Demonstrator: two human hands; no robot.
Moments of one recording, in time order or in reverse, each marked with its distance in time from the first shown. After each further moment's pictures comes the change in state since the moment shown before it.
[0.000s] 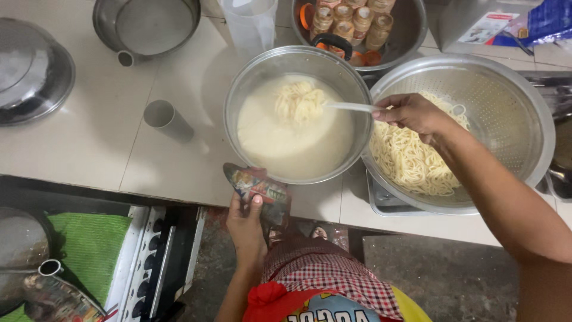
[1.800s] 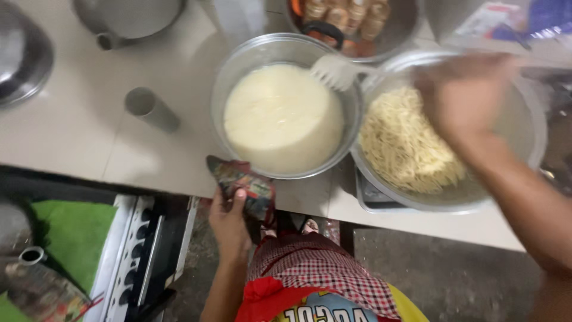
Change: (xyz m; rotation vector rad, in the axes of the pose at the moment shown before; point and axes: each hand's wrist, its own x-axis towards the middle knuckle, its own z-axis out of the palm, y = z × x) left_hand 0.008 -0.029 -0.013 -0.136 0.112 -0.017; right_hand -0.034 0.033 -0.071 -1.226 0.633 -0.651
